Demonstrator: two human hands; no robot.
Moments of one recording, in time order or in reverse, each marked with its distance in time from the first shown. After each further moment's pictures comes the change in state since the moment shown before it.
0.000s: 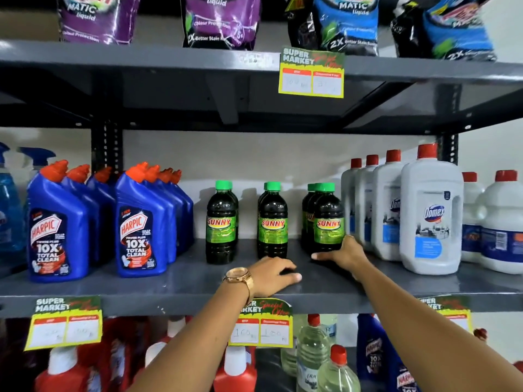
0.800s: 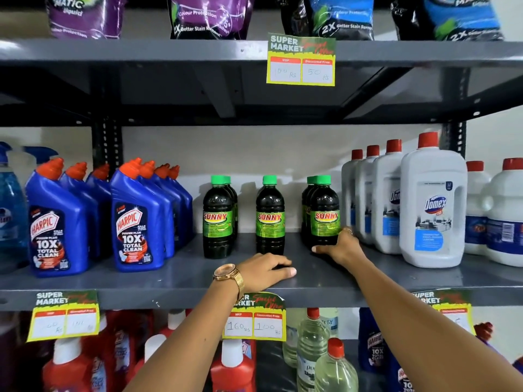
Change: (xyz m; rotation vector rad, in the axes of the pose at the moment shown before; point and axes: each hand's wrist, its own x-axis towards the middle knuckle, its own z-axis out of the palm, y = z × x) left_hand 0.001 -0.003 0.002 -0.027 -0.037 -0.024; right_hand 0.006 0.005 0.001 0.001 -0.009 -0.024
